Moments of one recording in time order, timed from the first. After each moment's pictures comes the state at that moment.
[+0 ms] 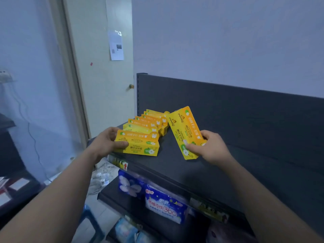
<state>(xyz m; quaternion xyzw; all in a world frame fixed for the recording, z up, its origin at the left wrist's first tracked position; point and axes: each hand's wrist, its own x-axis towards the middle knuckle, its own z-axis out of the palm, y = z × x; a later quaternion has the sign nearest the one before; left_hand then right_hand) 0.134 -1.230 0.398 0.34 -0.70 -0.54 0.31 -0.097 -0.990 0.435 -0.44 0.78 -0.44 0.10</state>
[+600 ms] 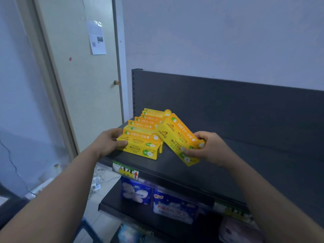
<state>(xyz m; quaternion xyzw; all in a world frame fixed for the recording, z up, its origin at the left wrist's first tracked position) 0.125 -1.310 0.391 0.32 -0.77 -0.51 0.23 -0.069 -1.030 0.434 -0.44 0.78 -0.42 0.16</state>
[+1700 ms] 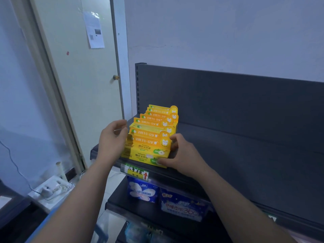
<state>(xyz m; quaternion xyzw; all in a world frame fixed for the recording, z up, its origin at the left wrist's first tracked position) 0.129 -1.275 0.401 0.33 -0.72 -0.43 0.44 -0.010 -1.103 0.394 -0.46 0.81 -0.34 0.11</state>
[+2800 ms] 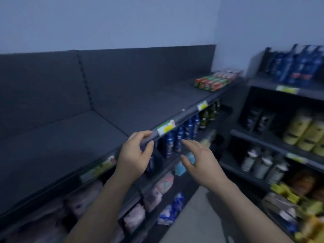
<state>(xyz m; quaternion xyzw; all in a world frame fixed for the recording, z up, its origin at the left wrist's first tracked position) -0.083 -0.657 0.357 -0.28 -0.82 -0.49 0.13 0.008 -0.467 0.349 0.07 0.96 -0.22 -0.17</state>
